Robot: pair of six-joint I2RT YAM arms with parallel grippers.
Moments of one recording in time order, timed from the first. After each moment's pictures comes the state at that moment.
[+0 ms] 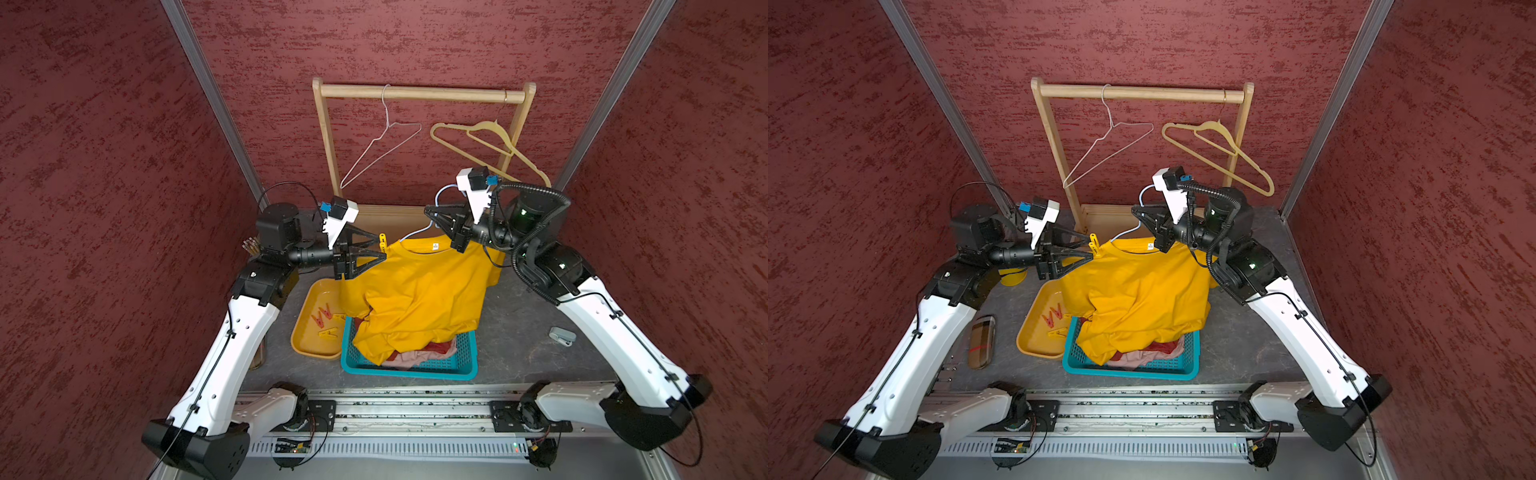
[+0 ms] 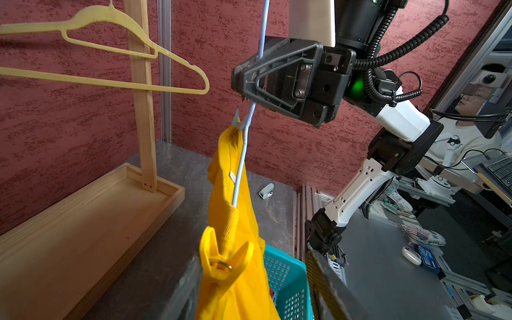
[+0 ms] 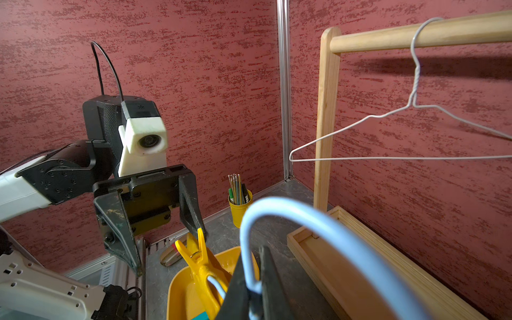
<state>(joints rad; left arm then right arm) -0.25 1.11 1.32 -0.43 1.10 -0.02 0.59 1.28 1.56 -0.29 -0.48 0.10</state>
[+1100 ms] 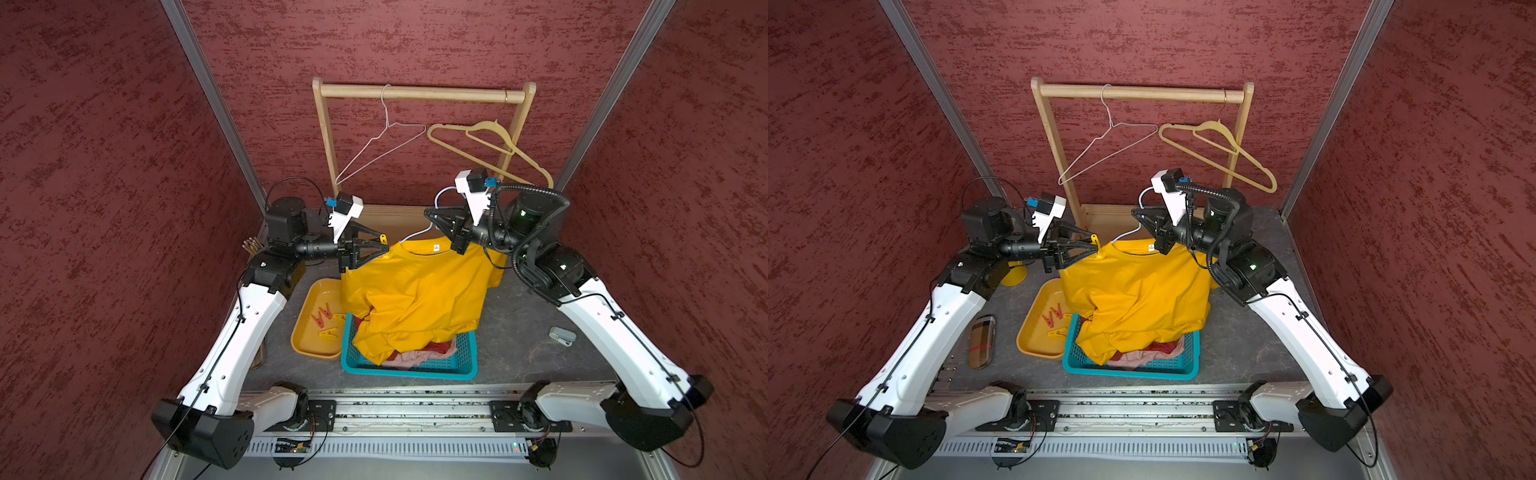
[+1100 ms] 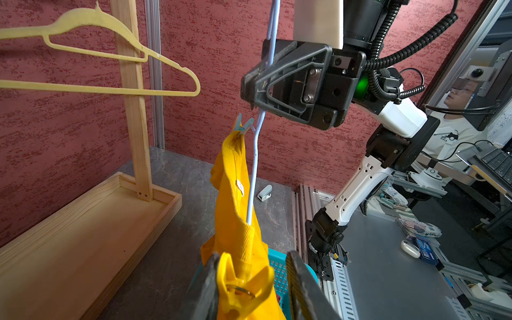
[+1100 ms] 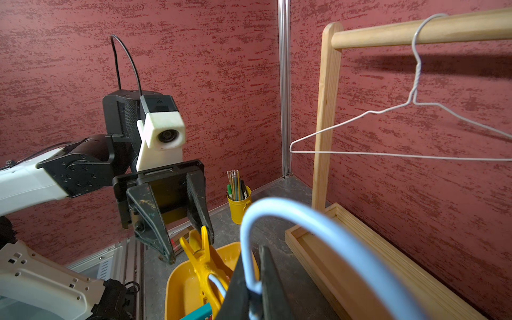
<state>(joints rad) -0.24 1.19 1.32 -0.34 1.16 -0.01 0.59 1.28 1.56 -0.31 -0.48 0.08</state>
